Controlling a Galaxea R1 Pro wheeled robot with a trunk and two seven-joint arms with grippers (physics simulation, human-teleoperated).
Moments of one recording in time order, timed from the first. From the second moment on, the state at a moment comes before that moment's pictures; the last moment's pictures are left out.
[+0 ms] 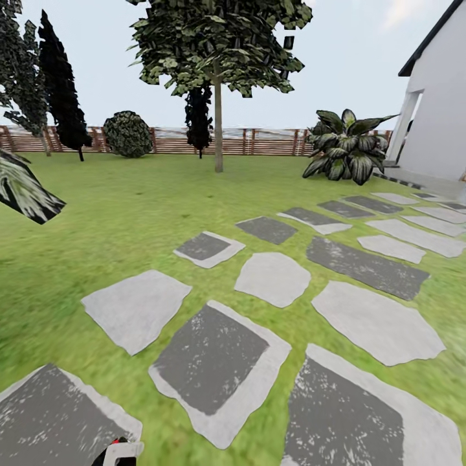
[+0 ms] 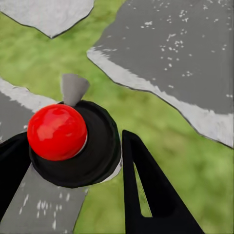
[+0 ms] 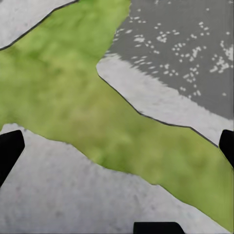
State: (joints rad) left arm -0.26 0.08 0.02 -0.31 0.02 -0.46 0.02; right arm -0.06 0.02 0.00 -0.13 0.00 -0.67 0.00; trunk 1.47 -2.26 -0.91
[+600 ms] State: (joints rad) left arm -0.25 0.08 0.02 -0.31 0.02 -0.46 0.02; right arm -0.06 0.02 0.00 -0.13 0.00 -0.67 0.00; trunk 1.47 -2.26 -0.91
